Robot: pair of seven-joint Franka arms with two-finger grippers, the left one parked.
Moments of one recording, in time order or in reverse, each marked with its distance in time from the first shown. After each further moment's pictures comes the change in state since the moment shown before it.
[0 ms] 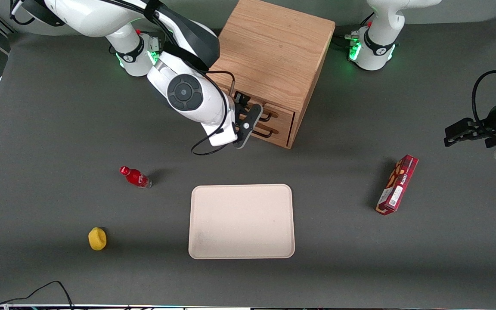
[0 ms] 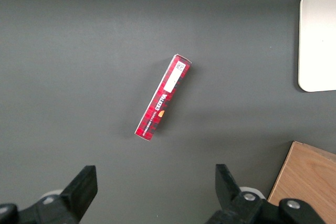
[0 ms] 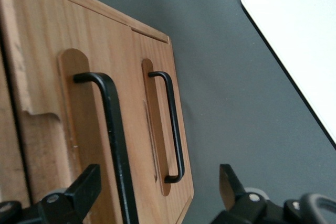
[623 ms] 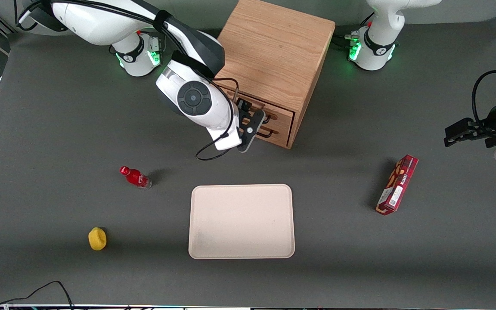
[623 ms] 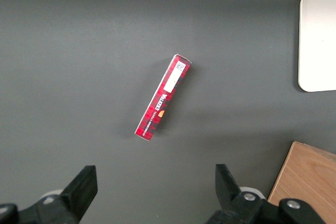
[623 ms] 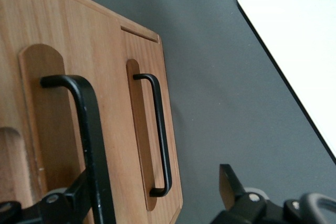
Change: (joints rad) arm 0.007 0.039 0.002 -0.026 -0.057 0.058 -0.015
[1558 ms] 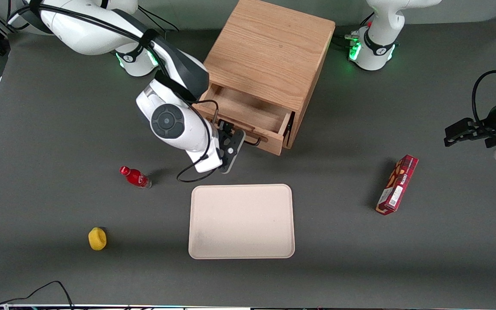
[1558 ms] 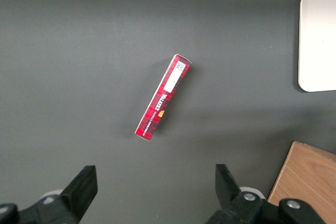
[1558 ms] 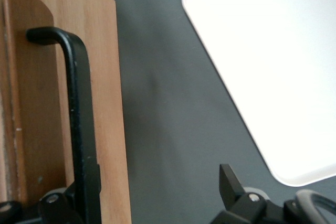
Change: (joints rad) arm -0.026 0.002 -0.111 0.031 0.000 0.036 -0.176
